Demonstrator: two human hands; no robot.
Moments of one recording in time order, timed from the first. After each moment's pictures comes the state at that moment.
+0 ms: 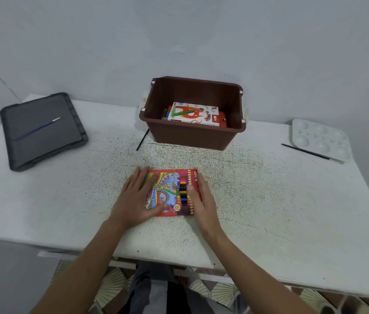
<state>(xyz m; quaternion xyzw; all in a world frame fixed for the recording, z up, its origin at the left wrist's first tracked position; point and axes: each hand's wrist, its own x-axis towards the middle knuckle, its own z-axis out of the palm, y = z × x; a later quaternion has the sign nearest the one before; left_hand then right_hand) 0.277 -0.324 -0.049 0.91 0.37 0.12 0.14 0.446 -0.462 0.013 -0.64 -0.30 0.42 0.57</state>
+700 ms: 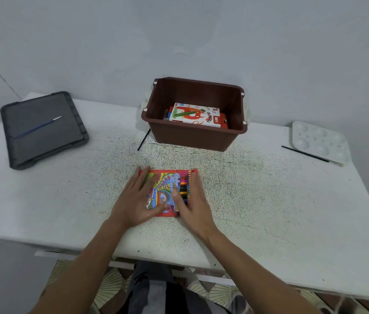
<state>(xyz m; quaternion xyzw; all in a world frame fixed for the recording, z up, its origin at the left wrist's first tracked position) 0.275 -0.323 -0.051 0.91 0.35 0.14 0.16 0.438 -0.447 -0.001 -0.76 -0.46 0.30 0.35</state>
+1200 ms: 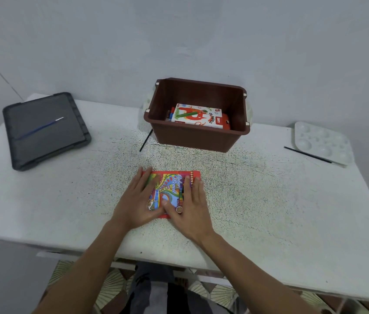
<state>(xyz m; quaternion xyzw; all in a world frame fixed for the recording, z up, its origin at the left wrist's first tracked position) 0.272 -0.321 -0.054 0.91 0.34 0.14 0.16 0.426 -0.441 -0.017 -0.79 -0.51 0.23 0.24</state>
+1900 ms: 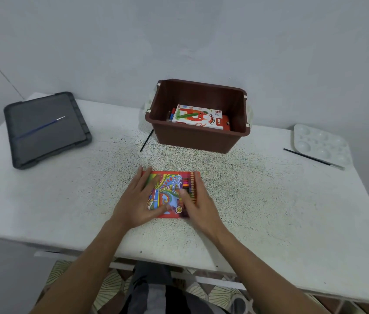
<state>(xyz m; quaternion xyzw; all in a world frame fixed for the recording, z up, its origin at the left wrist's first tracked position) 0.273 -0.323 -0.047 0.91 0.36 0.14 0.17 0.447 -0.448 0.011 -0.74 -0.44 0.35 0.37</state>
